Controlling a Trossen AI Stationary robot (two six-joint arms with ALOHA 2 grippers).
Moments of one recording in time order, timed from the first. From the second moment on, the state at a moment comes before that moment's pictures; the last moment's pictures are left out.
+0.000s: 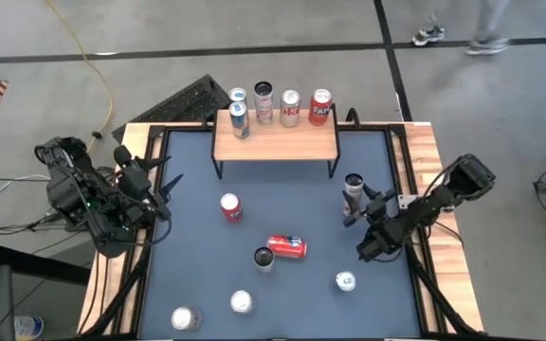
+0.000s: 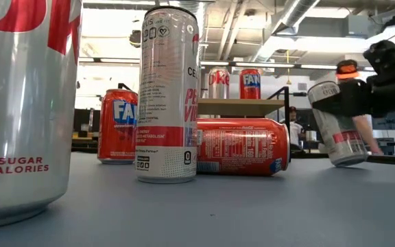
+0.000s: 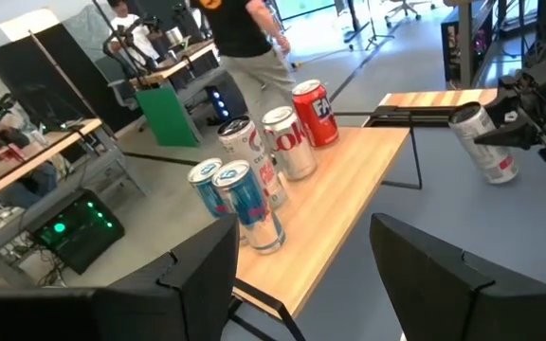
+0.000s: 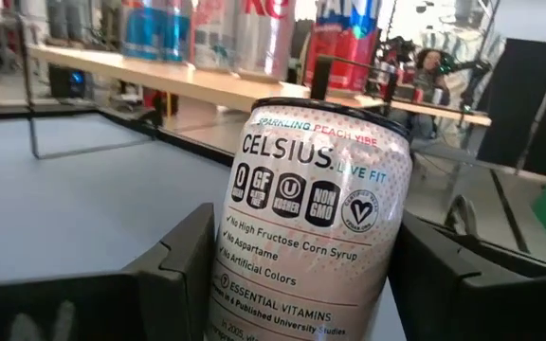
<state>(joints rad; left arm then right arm) -0.81 1.11 1.48 -1.55 -1.36 -0.87 0.57 1.51 0.39 -0.62 1.58 1.62</state>
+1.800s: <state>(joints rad) -0.67 1.33 1.49 -1.44 -1.23 -0.75 0.75 1.57 0.53 -0.67 1.37 1.57</state>
